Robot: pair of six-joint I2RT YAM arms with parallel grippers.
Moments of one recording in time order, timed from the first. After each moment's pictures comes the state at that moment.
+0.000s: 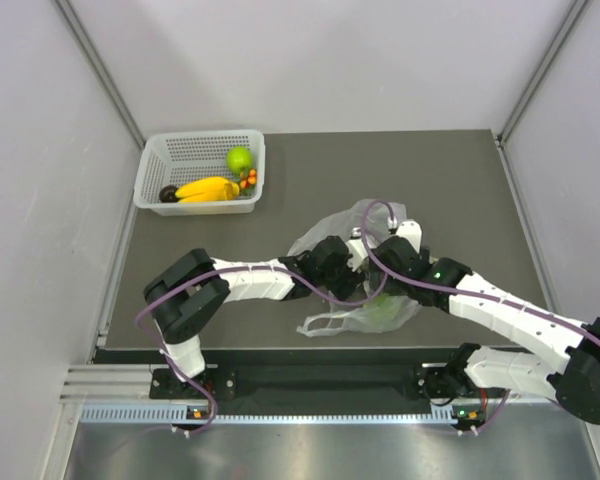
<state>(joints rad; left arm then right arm) -0.98 1.78 0.97 0.11 -0.05 0.04 0.81 1.08 0.76 -0.66 0.43 0.63</state>
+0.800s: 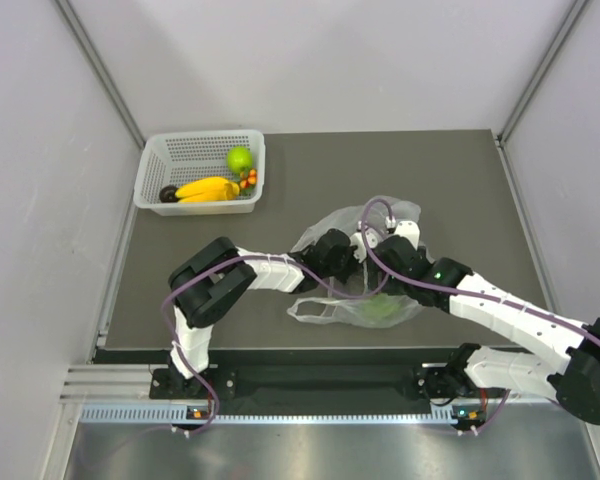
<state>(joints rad) -0.92 1.95 1.03 0.35 0.03 0.09 0.81 1.08 0.76 -0.64 0.39 0.62</state>
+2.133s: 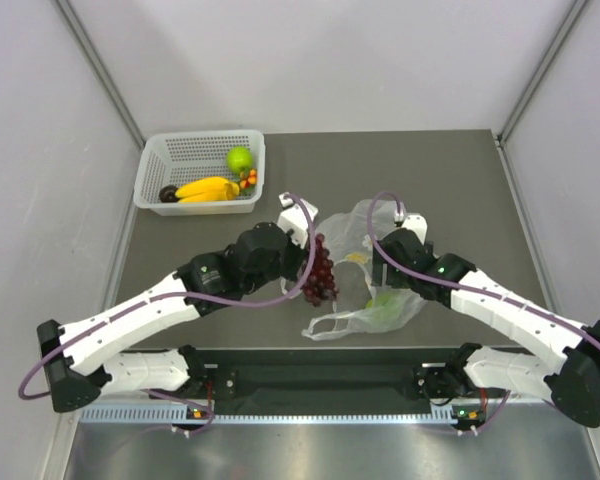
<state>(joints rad) -1.03 1.11 1.04 -0.45 -0.23 -0.19 0.73 1.09 0.77 -0.62 0.39 0.61</state>
